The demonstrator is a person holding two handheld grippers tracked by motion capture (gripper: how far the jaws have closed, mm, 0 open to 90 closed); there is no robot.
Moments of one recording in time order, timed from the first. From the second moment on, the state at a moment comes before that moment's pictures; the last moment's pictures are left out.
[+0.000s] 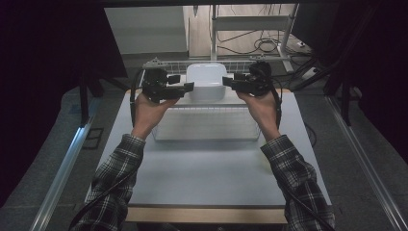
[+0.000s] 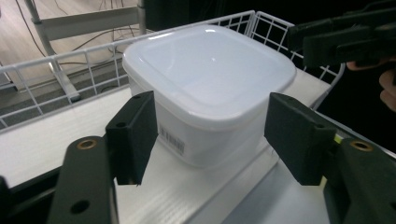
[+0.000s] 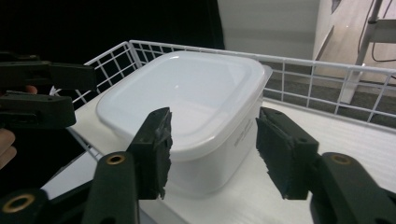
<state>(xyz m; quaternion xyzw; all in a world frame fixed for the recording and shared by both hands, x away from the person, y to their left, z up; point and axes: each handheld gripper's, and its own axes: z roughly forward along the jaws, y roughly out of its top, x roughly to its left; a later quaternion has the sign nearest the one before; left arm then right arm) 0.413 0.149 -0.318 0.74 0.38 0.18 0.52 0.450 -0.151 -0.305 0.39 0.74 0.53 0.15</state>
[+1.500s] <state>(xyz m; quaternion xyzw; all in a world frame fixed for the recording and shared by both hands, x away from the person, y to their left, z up) 0.297 0.163 -0.418 0.78 0.34 0.16 0.51 0.351 -0.179 -0.391 0.31 0.79 0.51 0.16</state>
